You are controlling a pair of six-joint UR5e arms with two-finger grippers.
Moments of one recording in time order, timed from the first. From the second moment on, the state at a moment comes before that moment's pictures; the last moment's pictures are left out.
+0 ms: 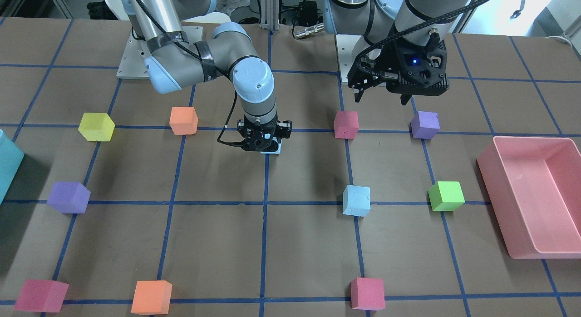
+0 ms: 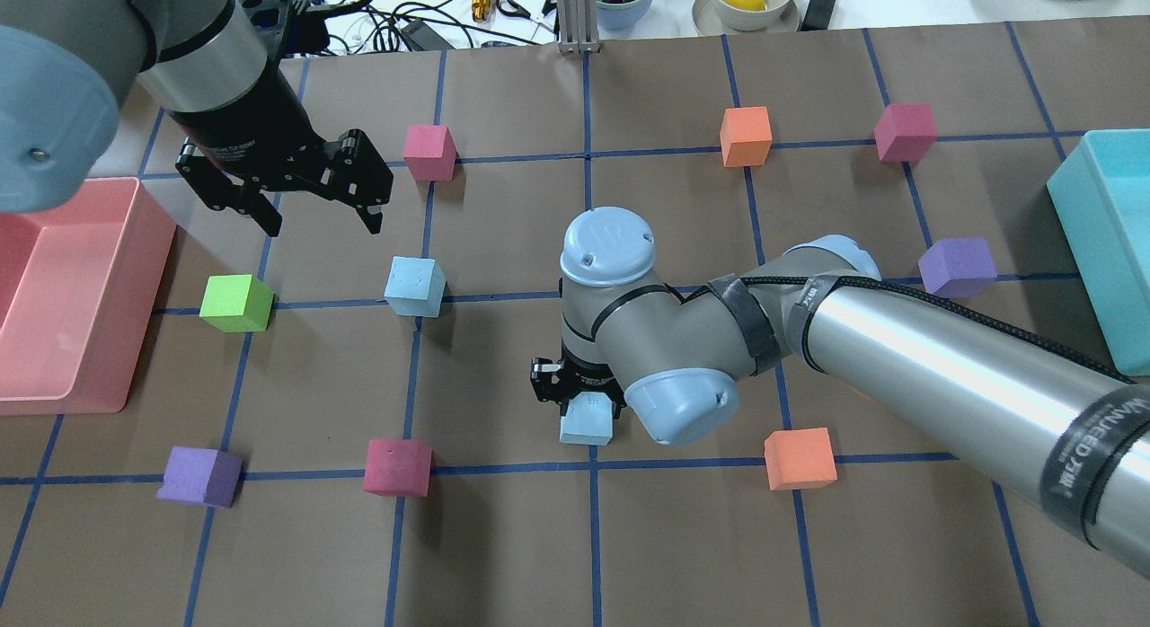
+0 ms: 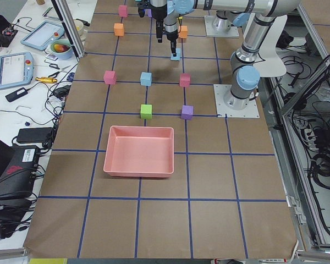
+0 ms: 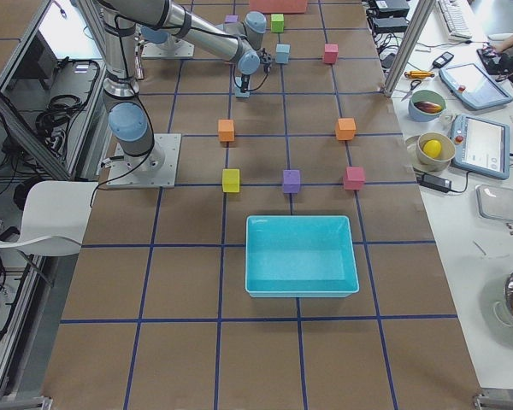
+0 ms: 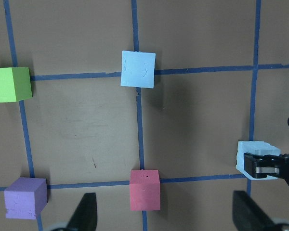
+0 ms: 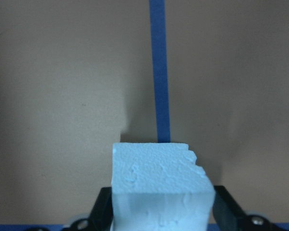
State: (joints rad) left arm -1.60 -1.56 -1.57 -1.63 1.55 0.00; right arm 2.02 -1.25 1.96 -2.17 -1.42 0.50
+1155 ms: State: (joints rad) left arm -1.54 -1.82 -1.78 -1.23 1.55 0.03; right arm 1.74 -1.42 1.71 -1.84 -1.54 0.22
